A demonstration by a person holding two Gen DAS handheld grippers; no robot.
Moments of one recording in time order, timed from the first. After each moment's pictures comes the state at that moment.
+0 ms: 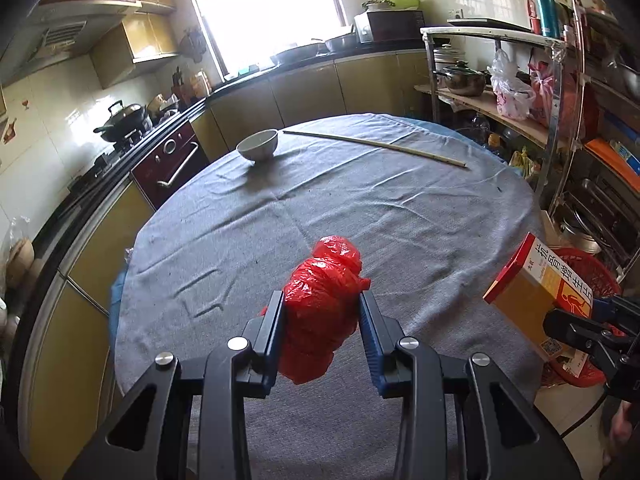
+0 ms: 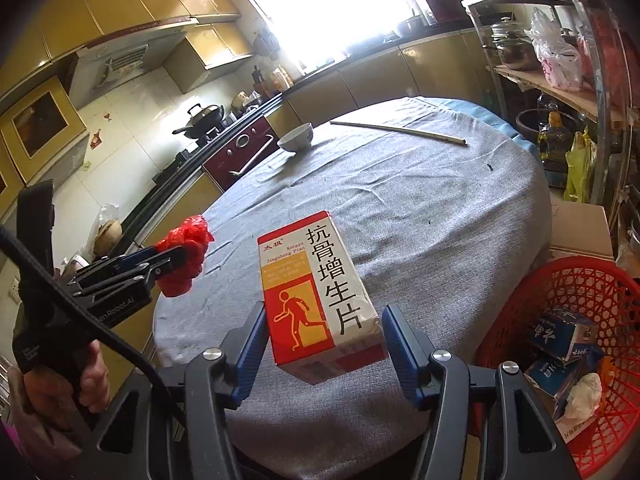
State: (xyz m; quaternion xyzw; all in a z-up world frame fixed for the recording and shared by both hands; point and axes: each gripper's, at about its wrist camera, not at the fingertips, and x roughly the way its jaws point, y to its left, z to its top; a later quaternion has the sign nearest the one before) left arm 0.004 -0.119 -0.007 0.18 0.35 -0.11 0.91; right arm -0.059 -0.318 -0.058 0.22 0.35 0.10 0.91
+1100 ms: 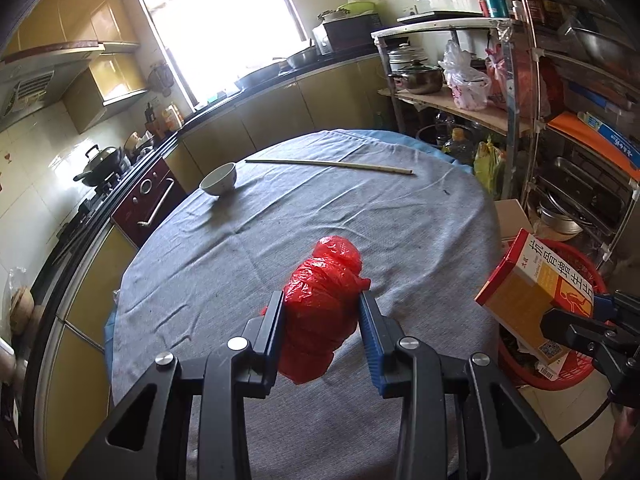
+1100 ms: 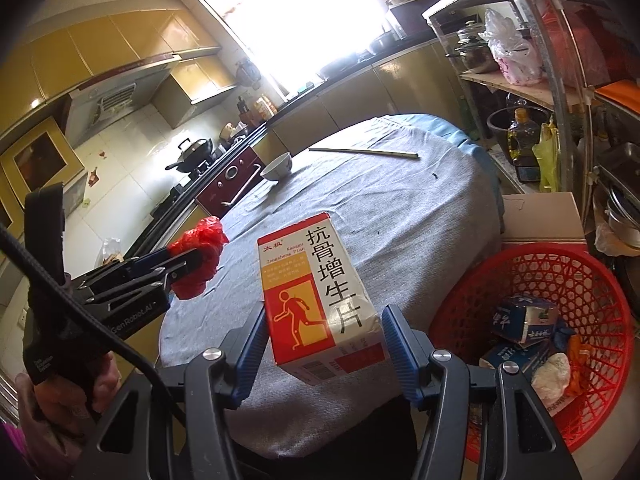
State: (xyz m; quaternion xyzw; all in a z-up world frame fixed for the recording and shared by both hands) left arm -0.027 -0.198 0.002 0.23 0.32 -0.15 0.91; right arm -0.110 -0.373 -0.051 0.26 0.32 0.07 0.91
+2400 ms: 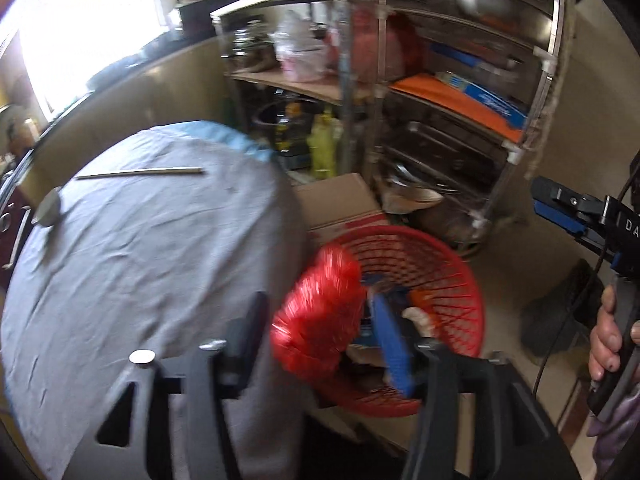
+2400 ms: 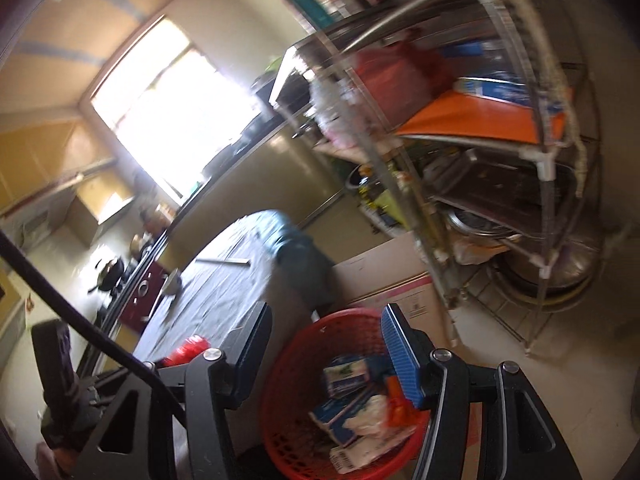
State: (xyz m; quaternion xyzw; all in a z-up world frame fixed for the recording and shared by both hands) left arm -0.055 -0.346 -0.037 0.22 0.40 -0.39 0.80; right arm -0.221 -0.563 -0.046 0.36 0.22 -0.15 0.89
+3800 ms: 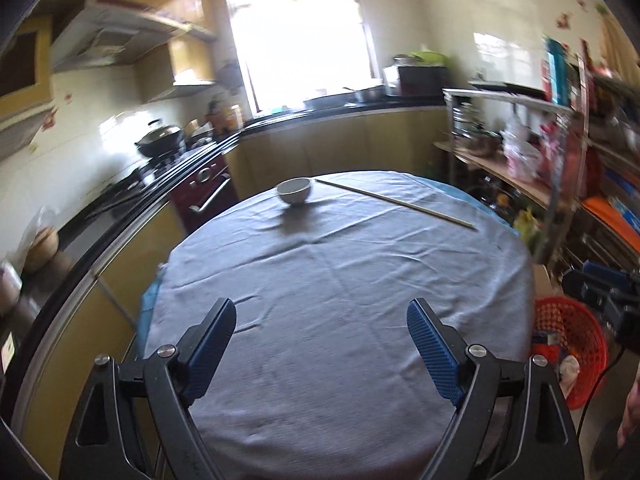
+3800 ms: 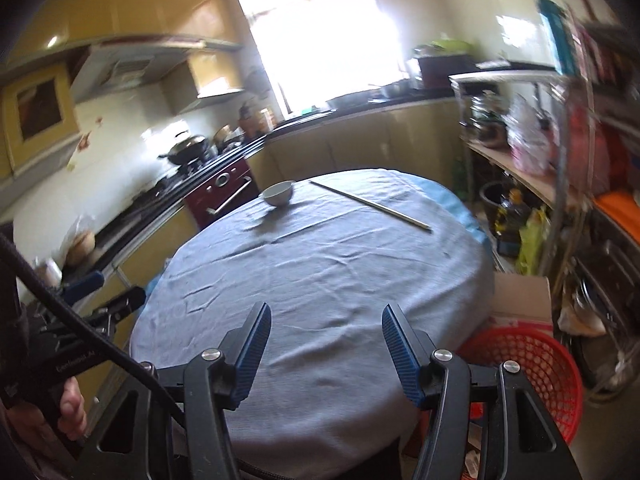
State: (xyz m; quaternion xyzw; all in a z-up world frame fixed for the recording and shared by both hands) left arm -0.035 -0.068 0.046 0.11 0.28 -0.08 0.95; right arm -0.088 -0.286 0.033 0.12 0.29 0.03 0.95
